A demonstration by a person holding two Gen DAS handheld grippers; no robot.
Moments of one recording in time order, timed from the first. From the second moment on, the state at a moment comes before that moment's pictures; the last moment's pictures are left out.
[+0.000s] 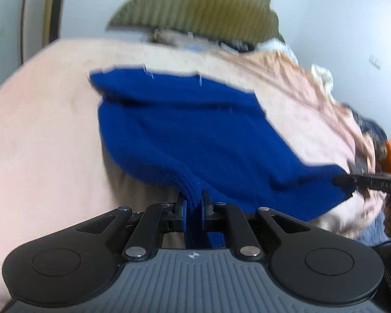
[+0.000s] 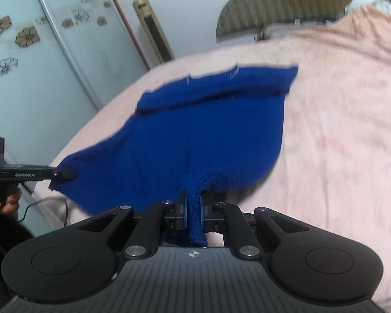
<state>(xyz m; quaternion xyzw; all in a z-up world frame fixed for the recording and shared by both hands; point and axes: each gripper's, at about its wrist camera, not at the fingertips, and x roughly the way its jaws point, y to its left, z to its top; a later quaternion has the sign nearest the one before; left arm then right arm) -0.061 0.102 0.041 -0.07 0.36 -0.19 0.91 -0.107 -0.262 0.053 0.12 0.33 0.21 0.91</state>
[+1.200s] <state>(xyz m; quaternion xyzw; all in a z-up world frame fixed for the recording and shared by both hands) 0.049 0.048 -0.002 -0.03 0.39 -0.03 0.92 0.020 -0.241 0.008 0.11 0.32 0.10 0.94</state>
